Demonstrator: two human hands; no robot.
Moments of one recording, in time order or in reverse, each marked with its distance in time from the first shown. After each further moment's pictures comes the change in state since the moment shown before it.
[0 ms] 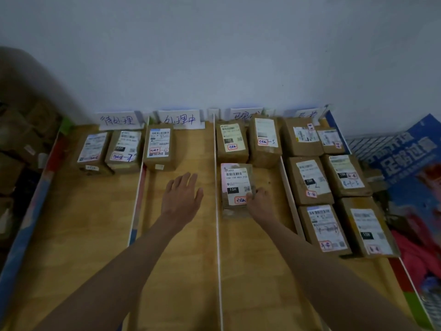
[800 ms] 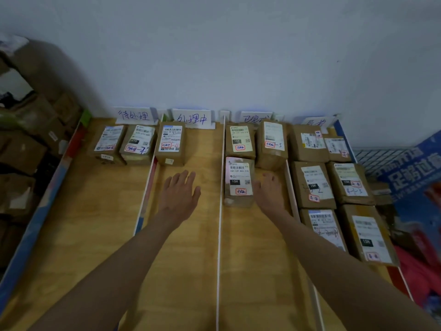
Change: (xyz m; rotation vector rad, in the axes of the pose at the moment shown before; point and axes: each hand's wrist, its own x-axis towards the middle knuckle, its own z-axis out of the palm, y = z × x) left_hand -0.027 -0.009 -0.013 0.016 -0.029 -0.083; right_hand -0.010 -0.025 -0.037 -0.176 0.095 -0.226
